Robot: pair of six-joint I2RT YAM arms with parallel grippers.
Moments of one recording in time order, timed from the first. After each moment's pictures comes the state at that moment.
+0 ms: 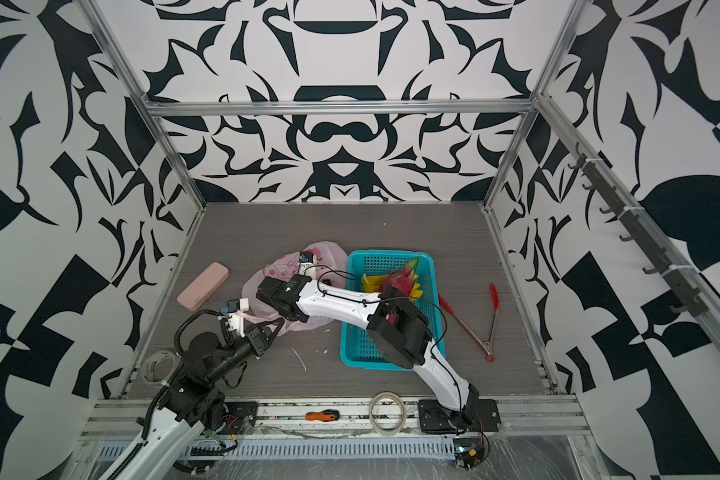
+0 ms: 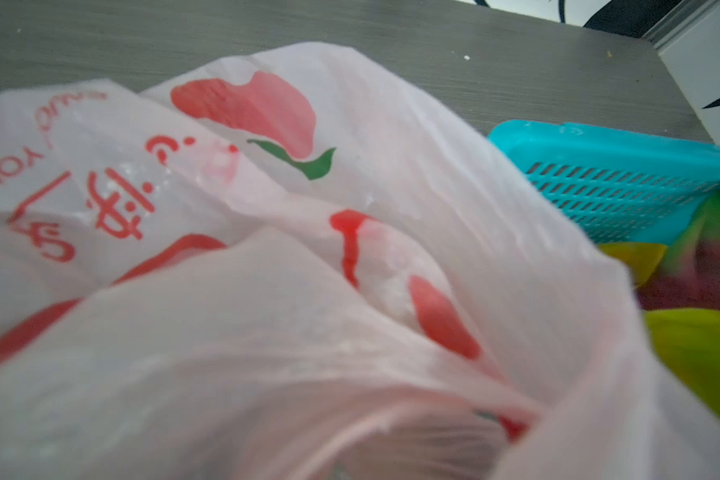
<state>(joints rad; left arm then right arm) -0.47 0.30 0.01 0.08 0.37 -0.84 1.10 2.17 1.82 -0.99 0.83 1.07</state>
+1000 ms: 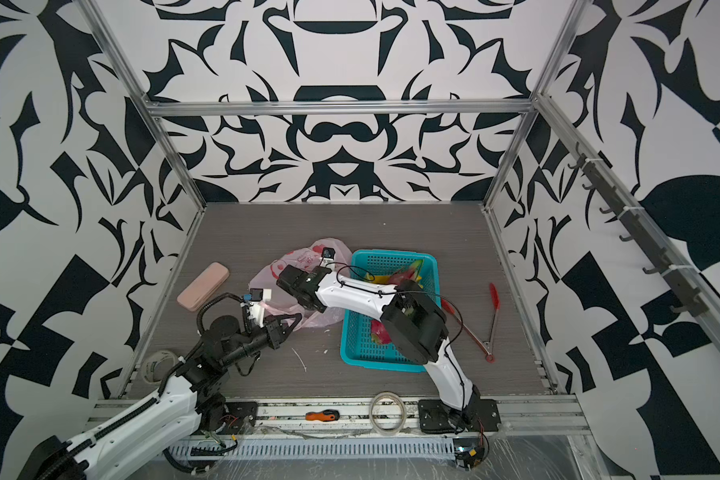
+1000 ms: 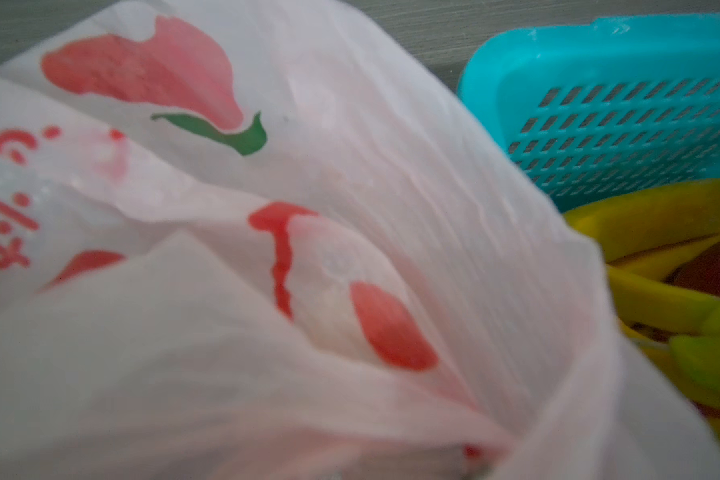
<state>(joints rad) -0.62 0.69 0.12 0.34 0.34 -0.75 1.00 2.10 1.67 -0.86 0.66 1.13</state>
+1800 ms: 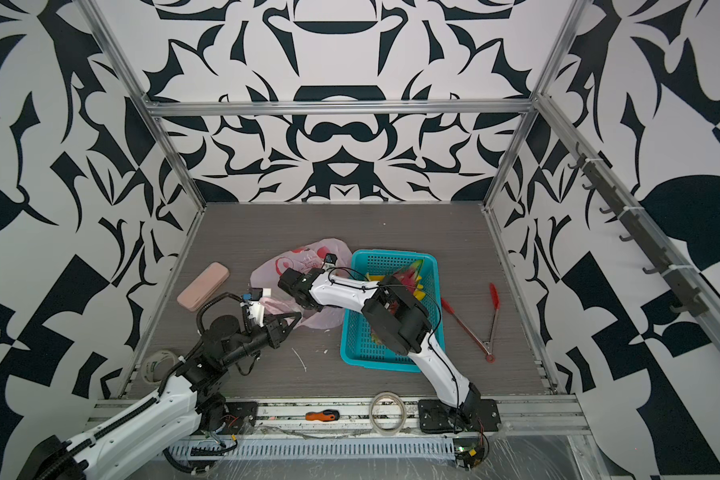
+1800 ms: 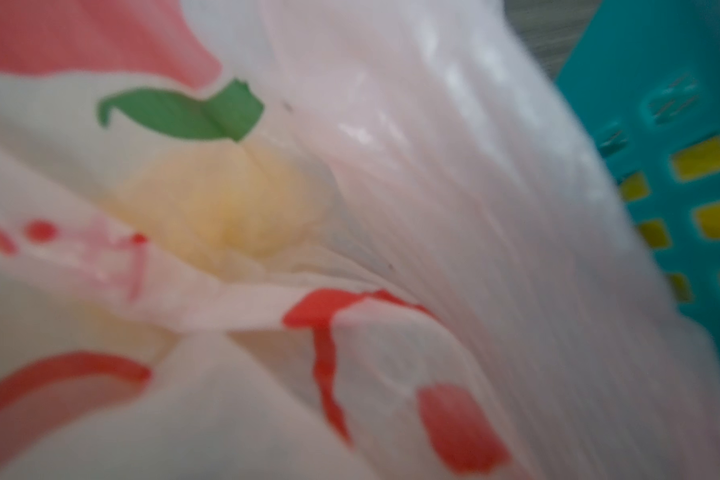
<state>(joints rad) -0.62 0.68 0.13 0.33 0.32 -0.73 0.97 2.26 1.75 -0.84 0.64 1.21</state>
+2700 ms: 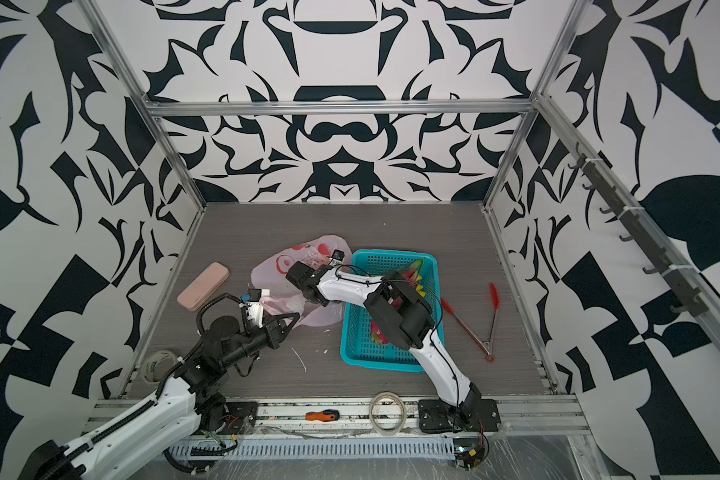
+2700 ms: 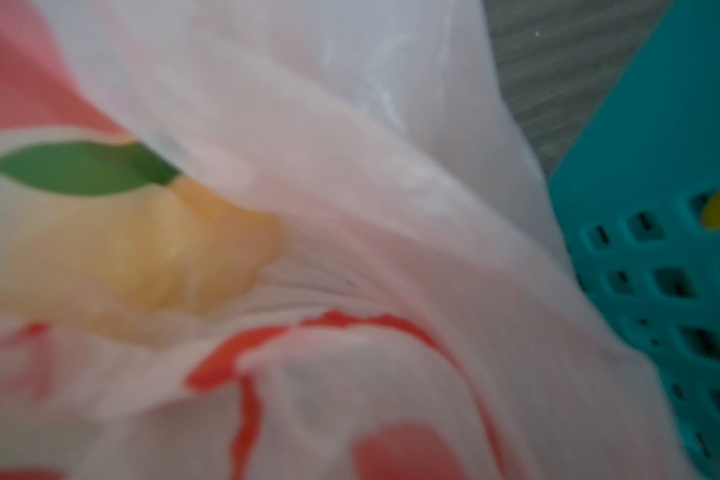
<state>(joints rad) -0.62 0.65 0.12 0.29 0.28 -0.72 0.92 2.25 1.67 -0.69 0.61 1.22</state>
